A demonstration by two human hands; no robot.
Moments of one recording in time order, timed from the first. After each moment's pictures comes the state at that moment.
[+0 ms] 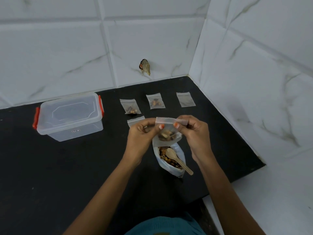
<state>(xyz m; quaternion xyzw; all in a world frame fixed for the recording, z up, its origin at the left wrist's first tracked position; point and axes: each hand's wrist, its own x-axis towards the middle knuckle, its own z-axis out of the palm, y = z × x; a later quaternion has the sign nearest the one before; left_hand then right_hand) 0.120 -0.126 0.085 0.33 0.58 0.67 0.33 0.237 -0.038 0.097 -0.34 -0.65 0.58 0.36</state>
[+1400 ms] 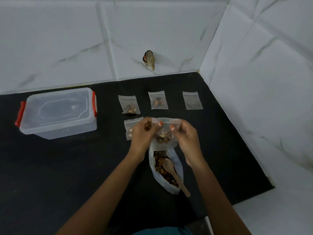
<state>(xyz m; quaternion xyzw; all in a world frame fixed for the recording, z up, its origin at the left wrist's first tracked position) 0.095 -0.055 0.040 0.20 0.62 0.66 0.36 0.202 0.026 0.046 -0.40 -0.63 0.62 0.26</state>
